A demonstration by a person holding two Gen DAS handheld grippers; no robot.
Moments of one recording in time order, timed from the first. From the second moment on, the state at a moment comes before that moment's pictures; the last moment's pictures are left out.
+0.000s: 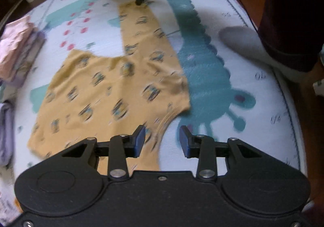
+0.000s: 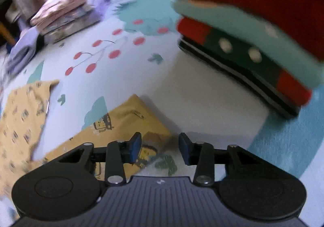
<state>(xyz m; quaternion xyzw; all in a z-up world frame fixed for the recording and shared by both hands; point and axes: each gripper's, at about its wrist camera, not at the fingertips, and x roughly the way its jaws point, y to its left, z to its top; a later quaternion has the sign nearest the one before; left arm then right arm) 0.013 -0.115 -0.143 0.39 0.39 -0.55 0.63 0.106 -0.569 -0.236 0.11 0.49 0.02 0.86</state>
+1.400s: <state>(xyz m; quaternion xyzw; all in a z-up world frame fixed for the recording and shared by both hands) -0.016 -0.184 -0.234 0.43 0.35 -0.63 0.55 0.119 -0.568 -0.233 -0.11 0.49 0.03 0.86</state>
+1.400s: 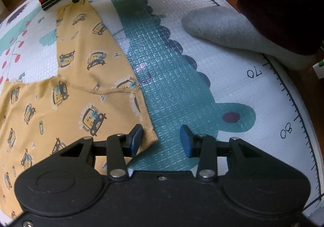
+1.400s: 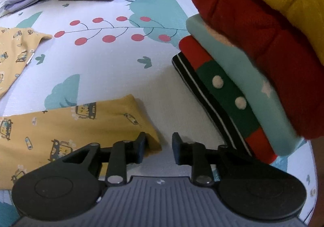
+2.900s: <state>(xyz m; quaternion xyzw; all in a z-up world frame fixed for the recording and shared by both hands) 0.151 0.235 -0.216 -0.19 0.51 -0.04 0.84 0.041 -0.166 -0.198 -0.35 0.33 0.62 0.62</state>
